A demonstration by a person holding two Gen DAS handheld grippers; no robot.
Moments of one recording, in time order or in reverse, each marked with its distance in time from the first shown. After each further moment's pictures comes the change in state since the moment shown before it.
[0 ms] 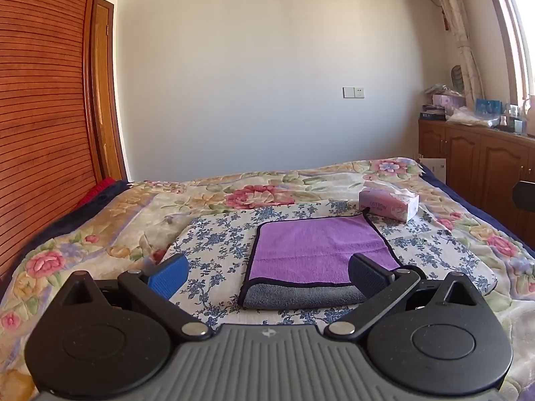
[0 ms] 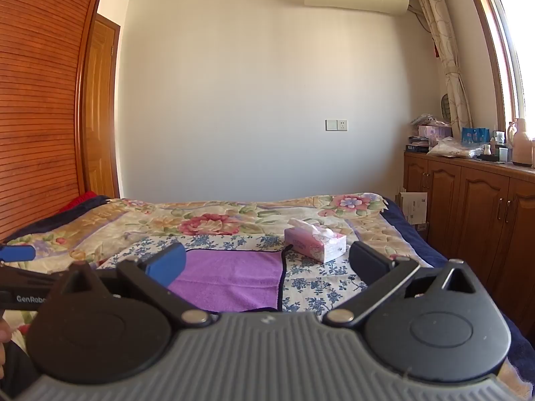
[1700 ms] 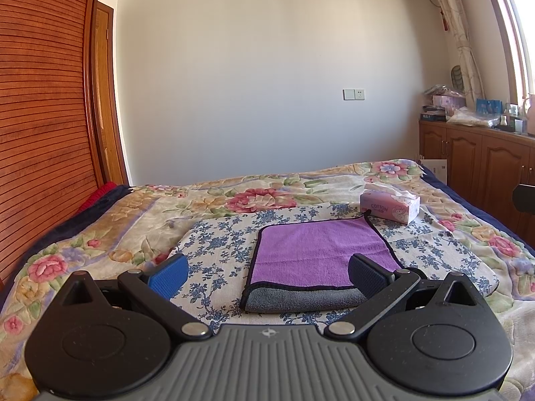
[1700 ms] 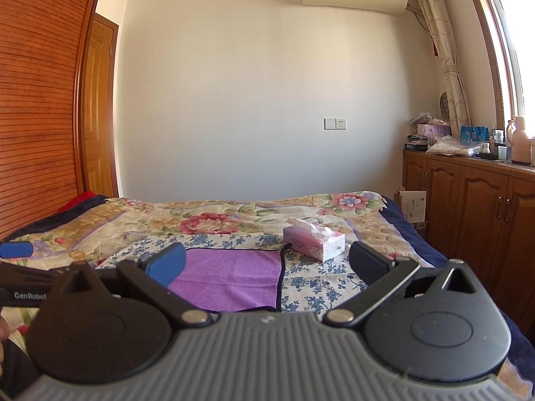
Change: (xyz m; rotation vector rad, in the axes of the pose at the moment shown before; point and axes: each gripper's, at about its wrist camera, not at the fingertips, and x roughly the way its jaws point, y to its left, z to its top) left arm 0.000 0.000 0.000 0.010 -0.010 0.007; right arm 0.000 -0.001 0.000 0.002 0.000 0.000
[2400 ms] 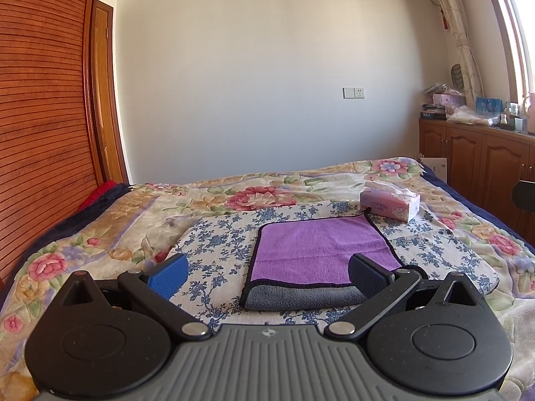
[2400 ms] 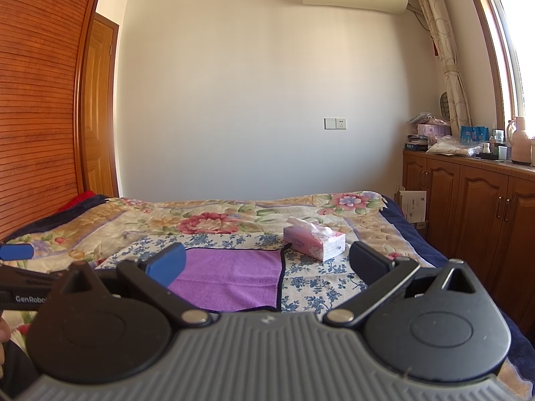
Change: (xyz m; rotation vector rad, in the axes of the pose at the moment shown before) left arm 0.000 0.004 0.009 0.001 0.004 -0.001; right arm 0.000 0.001 0.000 0.000 0.001 0.000
